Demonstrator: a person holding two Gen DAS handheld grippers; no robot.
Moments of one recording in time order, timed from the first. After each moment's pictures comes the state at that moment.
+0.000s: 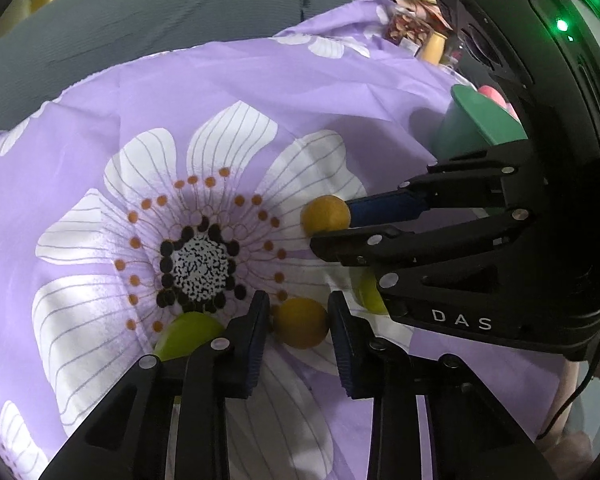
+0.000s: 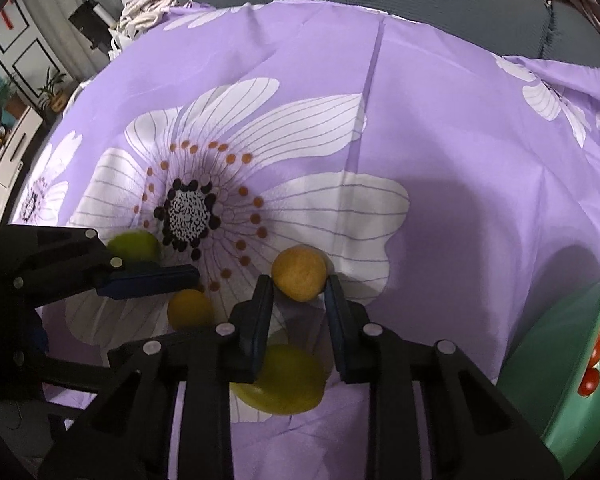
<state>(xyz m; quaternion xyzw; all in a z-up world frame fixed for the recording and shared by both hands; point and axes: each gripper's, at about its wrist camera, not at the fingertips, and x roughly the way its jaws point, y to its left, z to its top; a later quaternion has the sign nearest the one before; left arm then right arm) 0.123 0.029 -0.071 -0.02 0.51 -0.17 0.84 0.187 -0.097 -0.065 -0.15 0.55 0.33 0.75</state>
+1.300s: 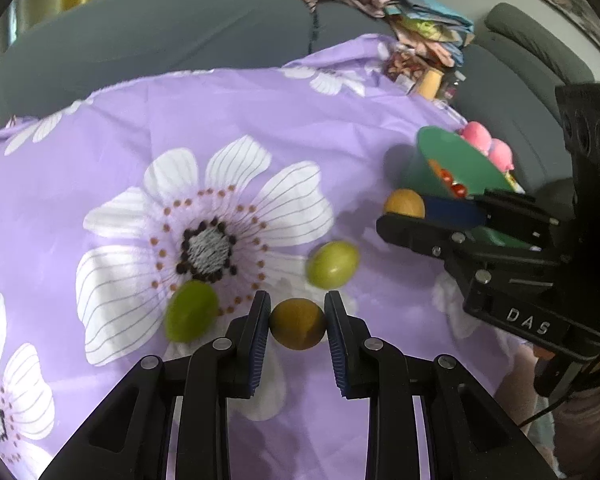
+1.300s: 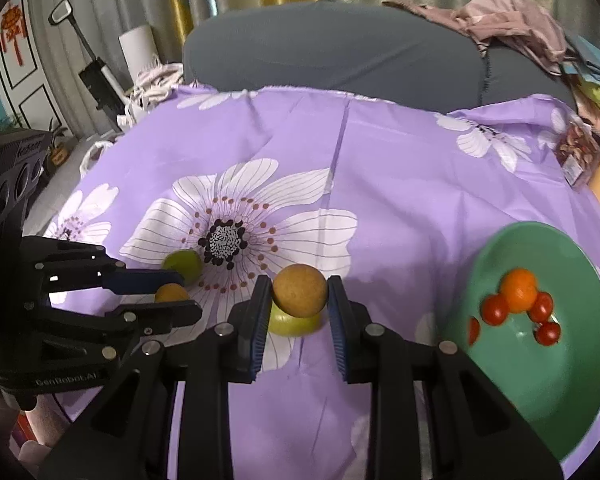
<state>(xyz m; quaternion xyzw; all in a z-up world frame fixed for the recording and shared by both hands) 0.083 0.035 -0.017 -0.06 0.48 -0.16 0.86 0.130 -0.144 0.005 -0.10 0.44 0.31 0.84</state>
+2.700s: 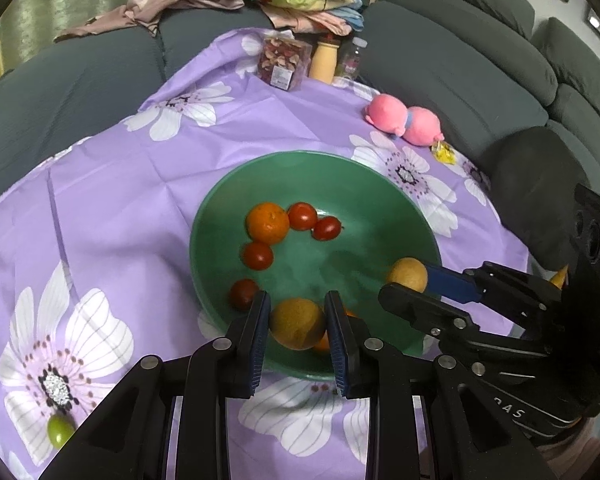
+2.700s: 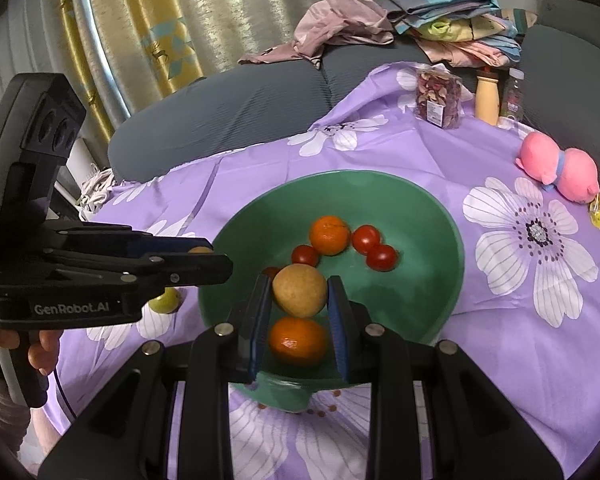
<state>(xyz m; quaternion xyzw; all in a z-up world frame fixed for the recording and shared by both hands) 0.135 -0.147 0.020 0.02 0.48 -0.26 0.84 0.119 -0.334 0.012 0.06 0.38 0.20 0.90</state>
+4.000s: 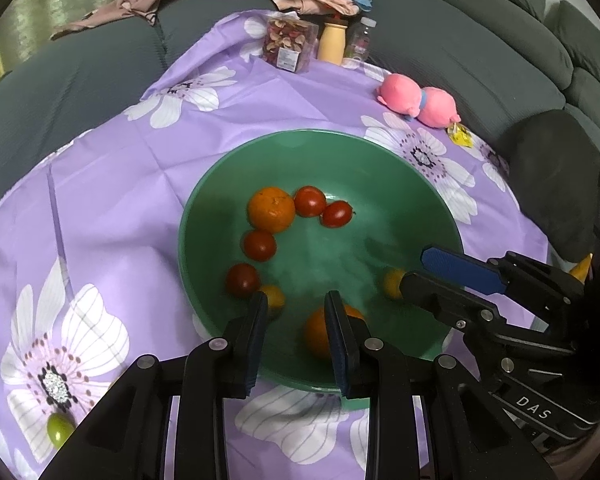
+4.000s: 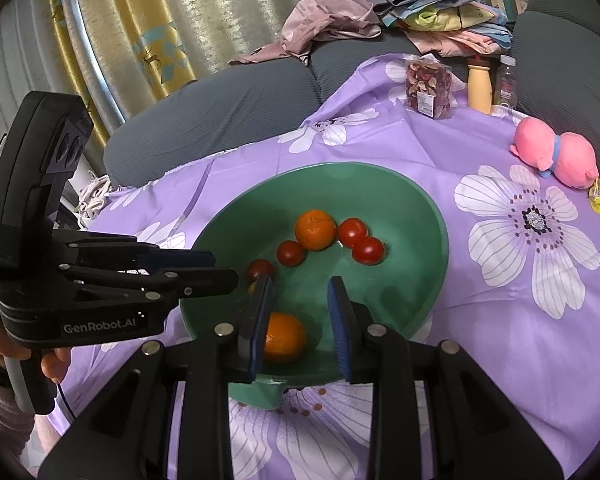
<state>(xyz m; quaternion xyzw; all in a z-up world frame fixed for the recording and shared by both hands) 0.138 -0.163 0.006 0.05 0.49 -0.24 0.83 0.121 -0.347 0.002 0.07 0.39 0.19 0.90</state>
